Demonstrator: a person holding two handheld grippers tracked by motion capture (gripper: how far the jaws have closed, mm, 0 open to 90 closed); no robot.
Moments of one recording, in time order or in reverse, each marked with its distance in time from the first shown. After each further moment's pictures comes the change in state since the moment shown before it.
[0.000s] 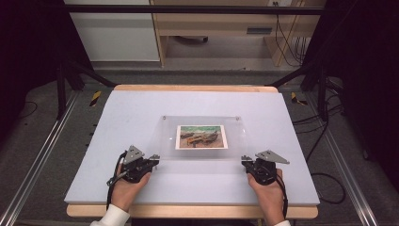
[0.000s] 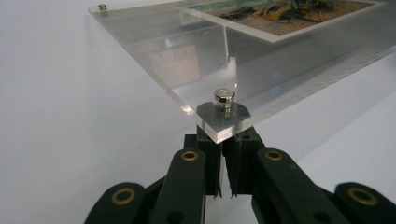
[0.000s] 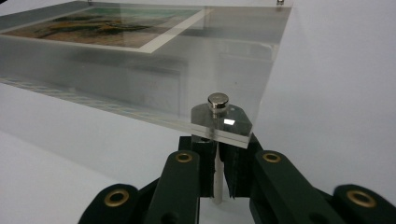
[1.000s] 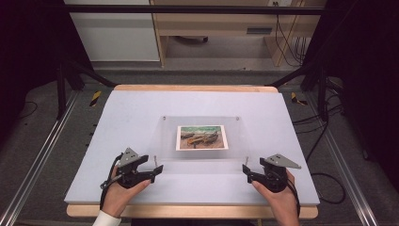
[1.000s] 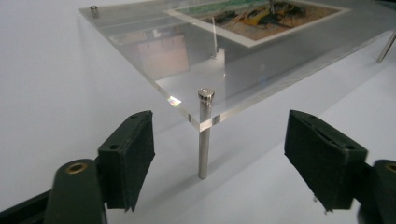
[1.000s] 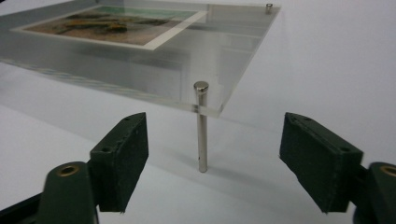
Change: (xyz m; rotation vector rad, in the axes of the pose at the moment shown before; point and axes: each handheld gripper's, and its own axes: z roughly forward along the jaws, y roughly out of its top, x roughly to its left) left arm -0.001 0.002 -0.020 -0.003 -0.054 -0.001; right arm -0.011 -0.001 -0.030 0.001 0.010 -0.040
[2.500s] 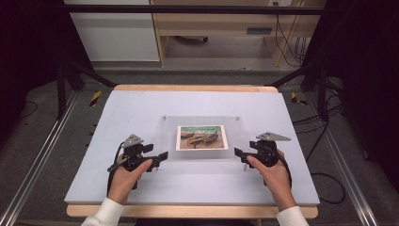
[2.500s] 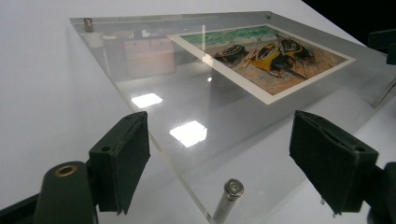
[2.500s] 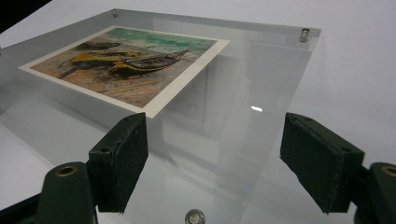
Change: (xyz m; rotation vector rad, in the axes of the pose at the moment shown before) left arm 0.015 0.026 0.029 0.003 -0.010 -0.191; right arm -0.015 0.048 0.048 0.054 0.136 0.006
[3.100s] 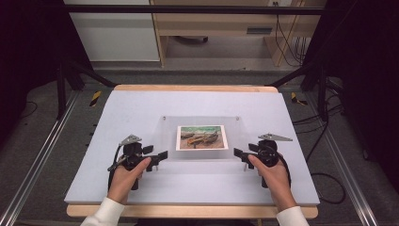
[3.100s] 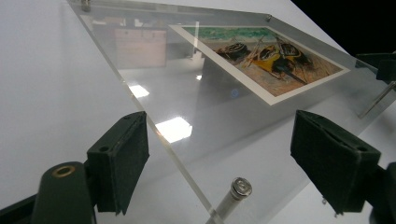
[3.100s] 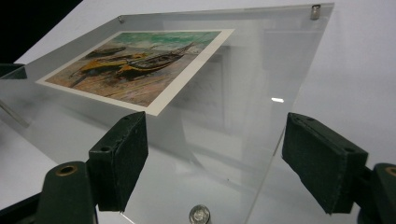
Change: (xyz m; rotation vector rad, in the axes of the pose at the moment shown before) left arm 0.008 -0.002 0.003 0.023 -0.031 -0.104; right arm -0.006 -0.006 0.004 0.010 0.063 0.126
